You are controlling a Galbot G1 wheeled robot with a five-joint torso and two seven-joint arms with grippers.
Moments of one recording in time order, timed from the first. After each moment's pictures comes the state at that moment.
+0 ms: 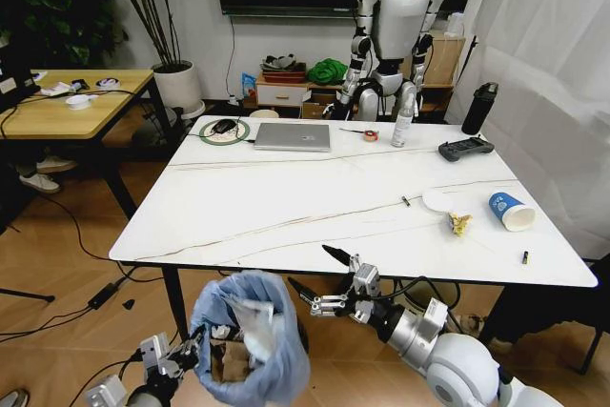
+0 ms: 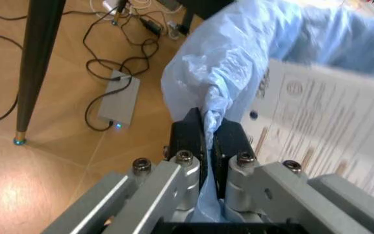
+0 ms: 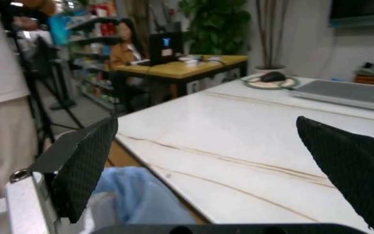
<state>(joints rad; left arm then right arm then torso) 1.91 -1.26 -0.66 -2.17 -0.87 0.27 -0.09 -1.27 0.88 0.07 2.09 0.59 0.03 -0.18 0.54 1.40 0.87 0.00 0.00</state>
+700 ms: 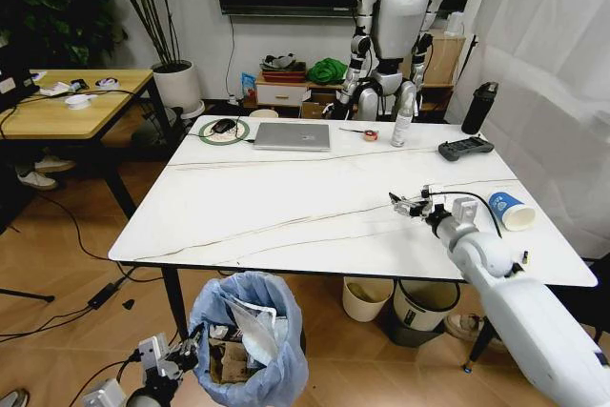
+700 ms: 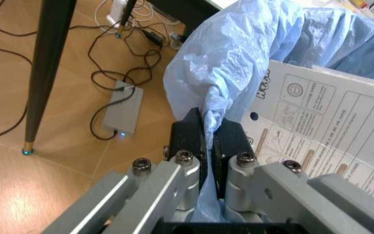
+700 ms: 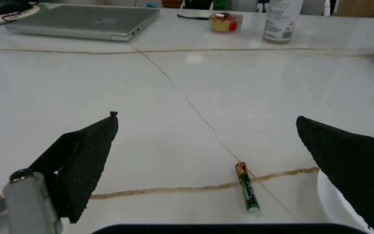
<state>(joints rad) 1.95 -1.33 -0.68 -2.22 -0.79 0.25 -0.06 -0.74 1.02 0.22 1.38 0.60 -0.30 -0.06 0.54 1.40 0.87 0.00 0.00</state>
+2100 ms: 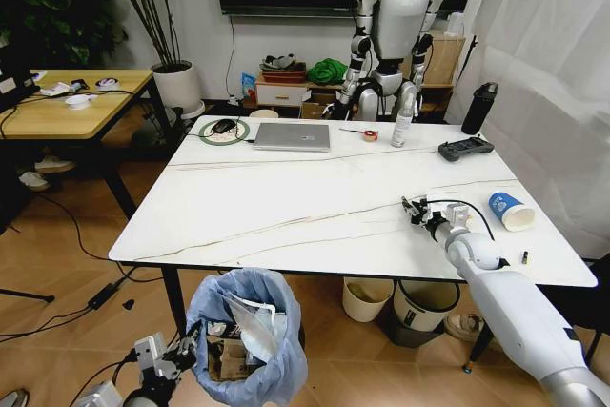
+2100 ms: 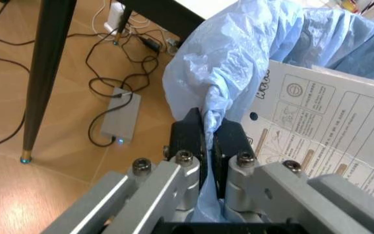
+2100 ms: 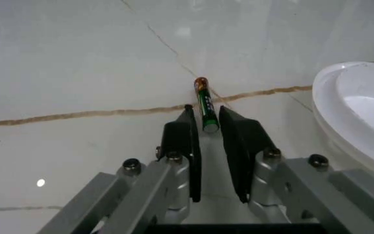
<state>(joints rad) 1.96 -1.32 -0.68 -2.23 -0.78 0.24 -0.05 -0.74 1.04 0.20 1.22 0.56 -0.29 -0.11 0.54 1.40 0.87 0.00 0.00</state>
